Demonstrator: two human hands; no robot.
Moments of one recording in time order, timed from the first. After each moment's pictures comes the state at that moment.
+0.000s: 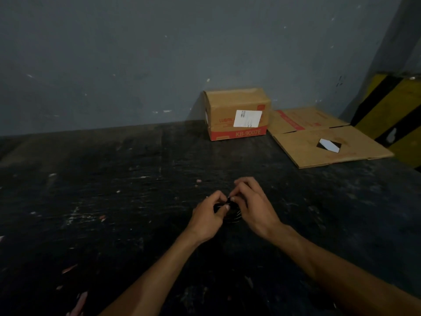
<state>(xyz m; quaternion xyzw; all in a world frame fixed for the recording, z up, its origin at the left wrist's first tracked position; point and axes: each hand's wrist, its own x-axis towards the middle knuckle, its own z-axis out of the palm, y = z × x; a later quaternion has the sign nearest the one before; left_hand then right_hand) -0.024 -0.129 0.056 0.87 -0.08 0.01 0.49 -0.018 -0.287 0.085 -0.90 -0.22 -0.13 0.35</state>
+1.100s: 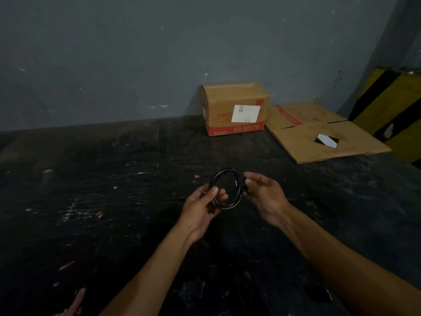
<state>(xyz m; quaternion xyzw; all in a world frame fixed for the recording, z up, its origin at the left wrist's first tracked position) -0.027 -0.127 0.068 0.45 0.11 -0.09 0.88 0.000 -0.298 0.093 -0.61 0.09 0.05 0.79</state>
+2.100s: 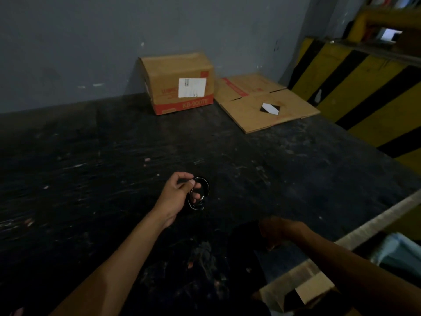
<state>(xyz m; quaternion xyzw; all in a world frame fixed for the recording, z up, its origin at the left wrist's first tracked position) -0.022 -0.175 0.038 0.68 0.04 -0.13 0.72 -0.084 -0.441 -0.011 -0.91 -0.06 0.40 0.00</state>
